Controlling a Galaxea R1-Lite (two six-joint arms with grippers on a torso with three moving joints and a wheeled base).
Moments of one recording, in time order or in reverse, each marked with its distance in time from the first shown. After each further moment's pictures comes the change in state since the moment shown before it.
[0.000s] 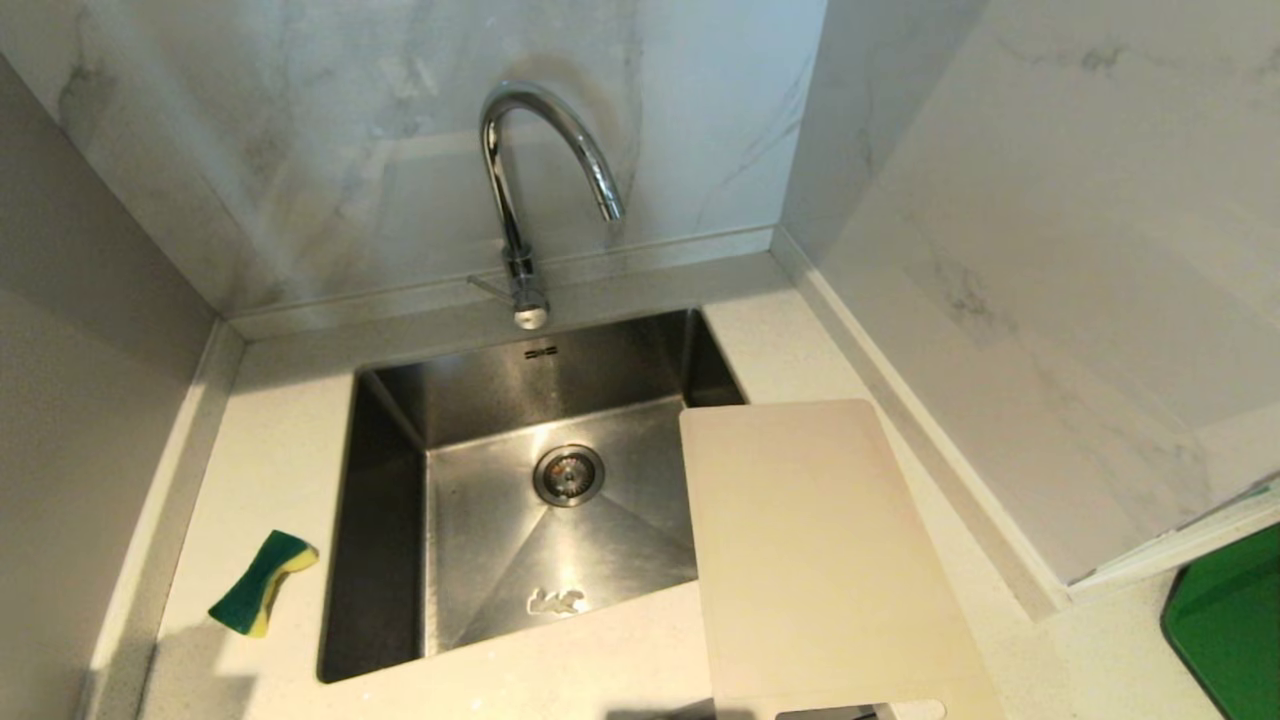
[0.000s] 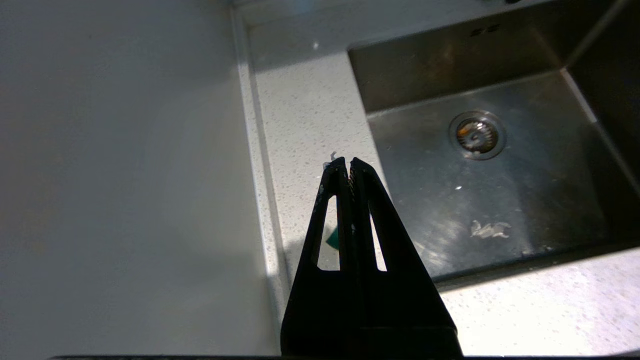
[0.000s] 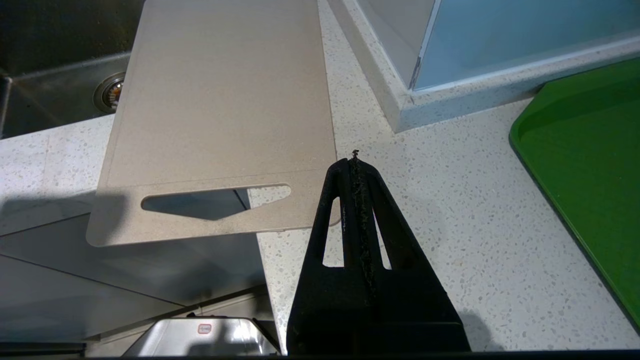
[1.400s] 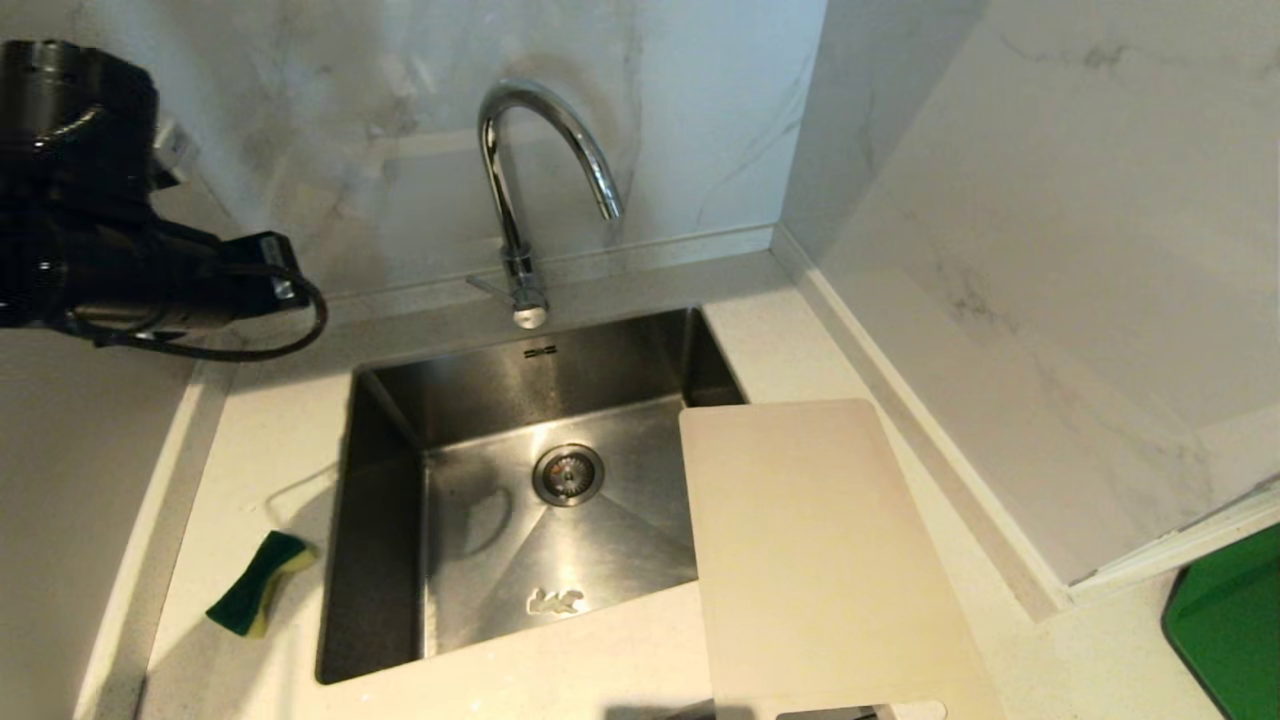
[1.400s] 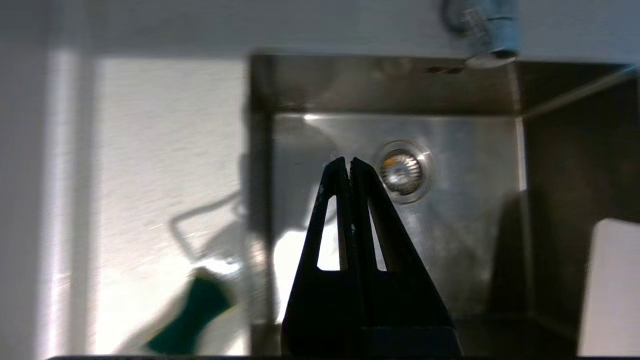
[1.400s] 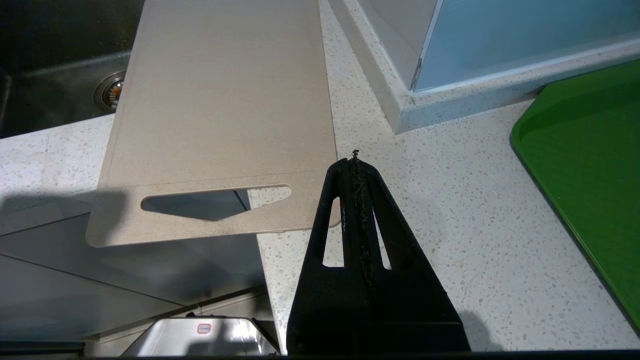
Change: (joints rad) left arm -0.351 0.964 -0.853 0.196 0.298 -0.456; right arm 0.002 0.000 0.000 -0.001 0.000 -0.003
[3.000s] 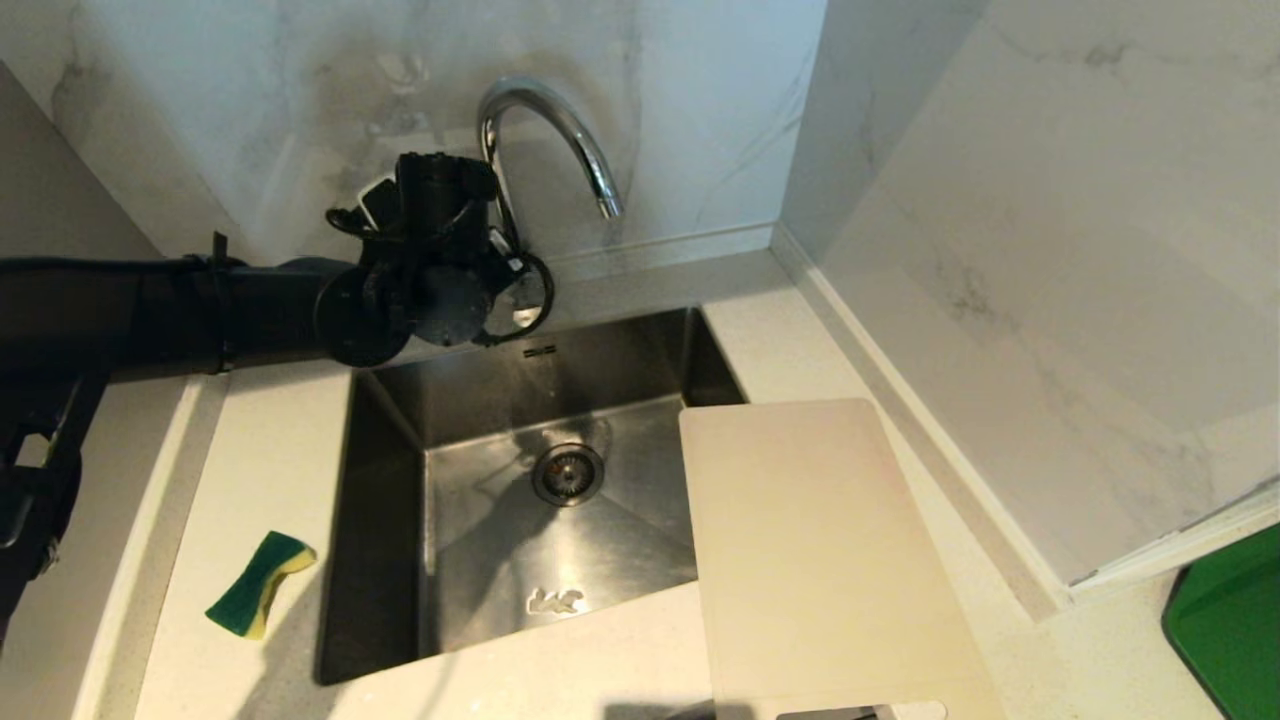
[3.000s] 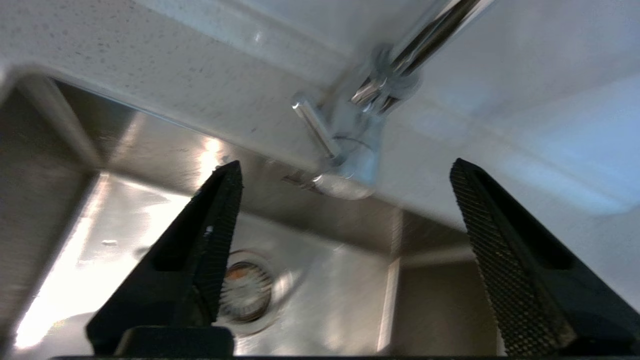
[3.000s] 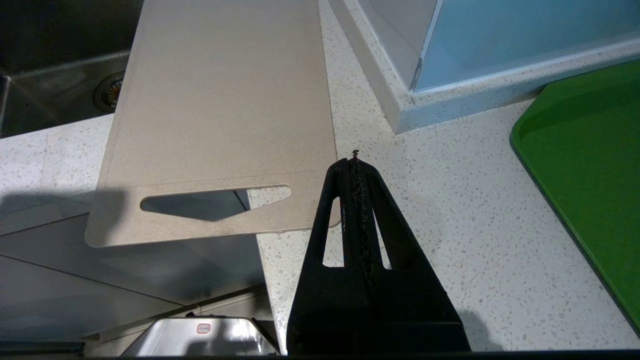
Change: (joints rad) left arm -0.197 0.540 -0.437 -0.374 0.333 -0.295; right arm 0.000 0.000 0.000 0.000 0.000 0.000
